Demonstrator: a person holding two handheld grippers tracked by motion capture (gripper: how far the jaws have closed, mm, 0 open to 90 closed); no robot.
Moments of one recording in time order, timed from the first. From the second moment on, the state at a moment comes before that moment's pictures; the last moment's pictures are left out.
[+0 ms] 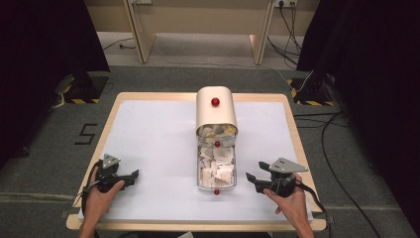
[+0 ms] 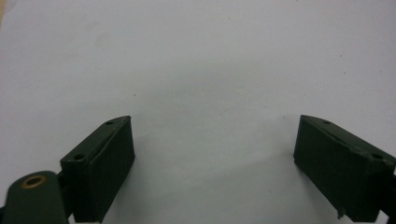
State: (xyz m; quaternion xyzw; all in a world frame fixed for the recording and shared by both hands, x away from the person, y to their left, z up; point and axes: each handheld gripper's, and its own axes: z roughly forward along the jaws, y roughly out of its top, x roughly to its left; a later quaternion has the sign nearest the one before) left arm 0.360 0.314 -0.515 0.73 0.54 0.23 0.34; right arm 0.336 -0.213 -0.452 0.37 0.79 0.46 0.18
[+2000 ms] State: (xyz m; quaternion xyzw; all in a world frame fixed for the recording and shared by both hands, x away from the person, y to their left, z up) left arm 0.360 0.314 -0.515 0.73 0.54 0.23 0.34; right arm 0.329 -0.142 -0.446 0.26 0.83 0.48 0.15
